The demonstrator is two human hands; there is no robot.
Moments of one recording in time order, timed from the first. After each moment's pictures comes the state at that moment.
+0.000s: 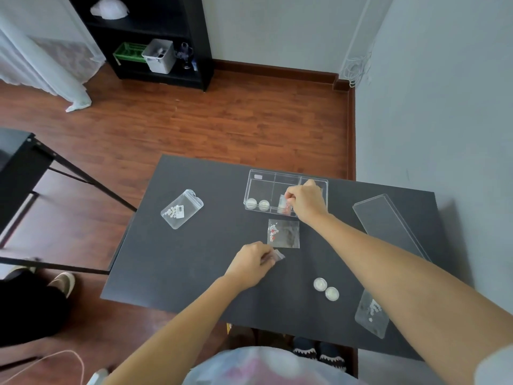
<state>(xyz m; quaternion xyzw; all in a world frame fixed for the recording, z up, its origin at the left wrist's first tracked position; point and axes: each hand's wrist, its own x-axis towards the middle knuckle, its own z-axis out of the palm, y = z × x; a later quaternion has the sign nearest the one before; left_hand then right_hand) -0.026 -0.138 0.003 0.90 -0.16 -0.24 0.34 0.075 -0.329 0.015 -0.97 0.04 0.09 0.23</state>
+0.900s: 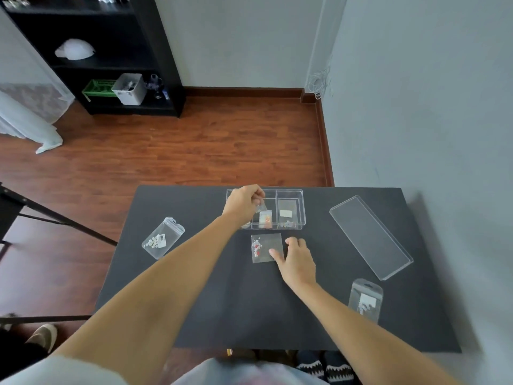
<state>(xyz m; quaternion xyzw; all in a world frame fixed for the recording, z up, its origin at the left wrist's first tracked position) 0.115 -0.191 0.059 0.91 -0.14 -0.17 0.36 -0.039 -0.307 -0.001 -0.92 0.23 0.08 0.29</state>
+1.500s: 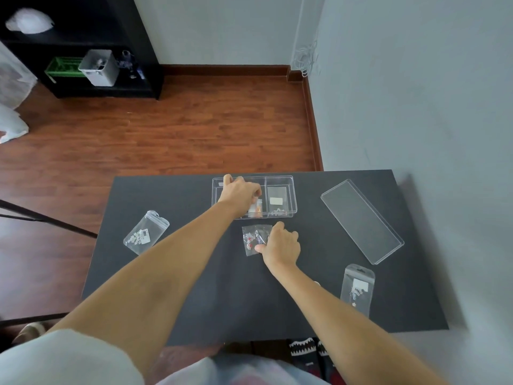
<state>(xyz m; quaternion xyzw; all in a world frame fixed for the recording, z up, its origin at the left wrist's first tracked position) 0.131 -0.211 0.027 0.94 -0.29 -0.16 0.09 -0.011 -0.284 0.003 -0.91 0.32 0.14 0.20</state>
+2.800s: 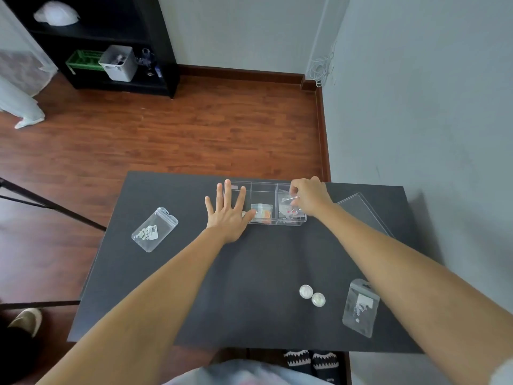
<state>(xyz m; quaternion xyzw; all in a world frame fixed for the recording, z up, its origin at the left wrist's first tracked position) 0.096 -0.158 0.003 0.96 -0.16 -0.21 0.07 0.088 -0.380 0.051 -0.97 0.08 0.14 0.17</state>
